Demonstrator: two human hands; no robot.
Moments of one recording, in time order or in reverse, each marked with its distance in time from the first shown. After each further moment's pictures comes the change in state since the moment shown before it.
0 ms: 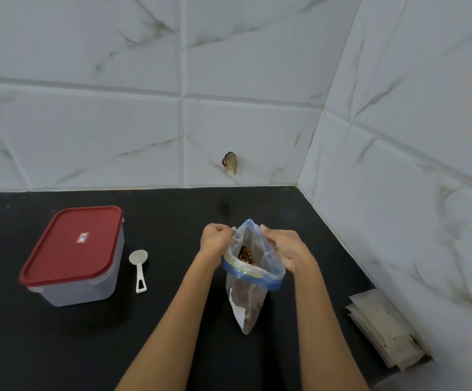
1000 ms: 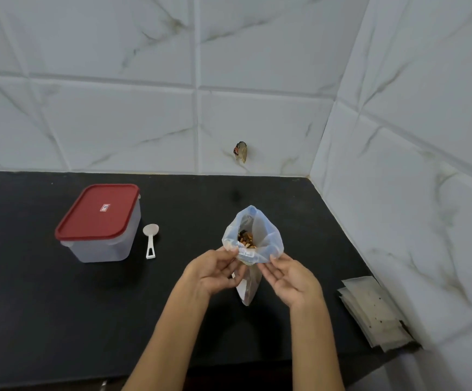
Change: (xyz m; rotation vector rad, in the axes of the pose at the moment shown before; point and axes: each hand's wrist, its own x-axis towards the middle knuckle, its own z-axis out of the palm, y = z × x) left_hand -0.124 -0.028 -0.005 -0.810 -0.212 -0.442; right_hand -0.089 0.053 -0.030 0.727 -0.144 0.238
